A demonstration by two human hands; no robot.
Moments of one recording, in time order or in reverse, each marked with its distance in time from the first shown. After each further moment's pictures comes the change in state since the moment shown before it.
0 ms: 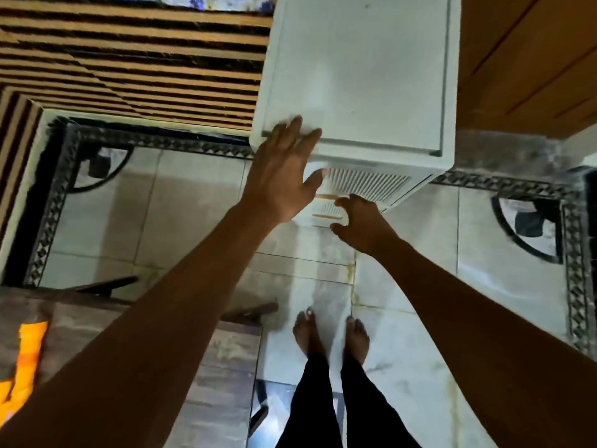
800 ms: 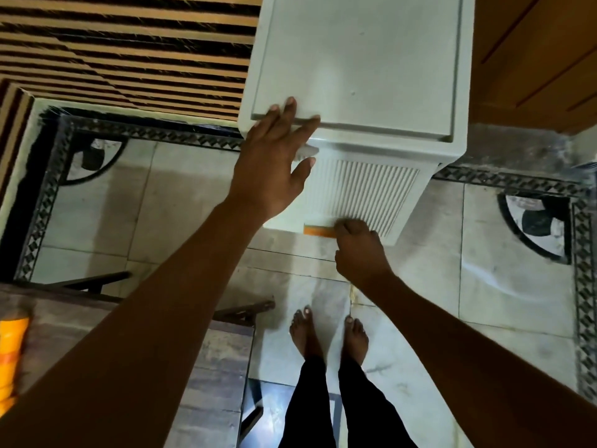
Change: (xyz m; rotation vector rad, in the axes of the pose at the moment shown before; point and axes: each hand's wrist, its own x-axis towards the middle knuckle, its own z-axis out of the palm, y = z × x) left_hand 0.003 -0.019 0.031 0.018 0.093 0.049; right_hand -0.022 0.037 0.070 -0.373 0.092 -0.090
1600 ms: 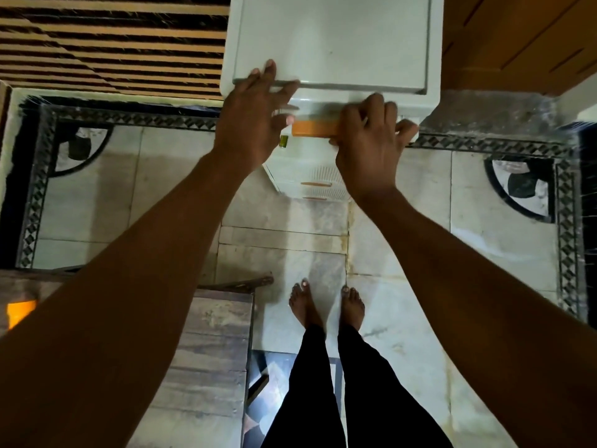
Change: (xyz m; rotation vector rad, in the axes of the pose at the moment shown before) left_hand 0.008 0.006 -0.014 0.083 -0.093 -0.010; right_hand 0.018 -0.011 -0.100 -0.097 0.778 0.102
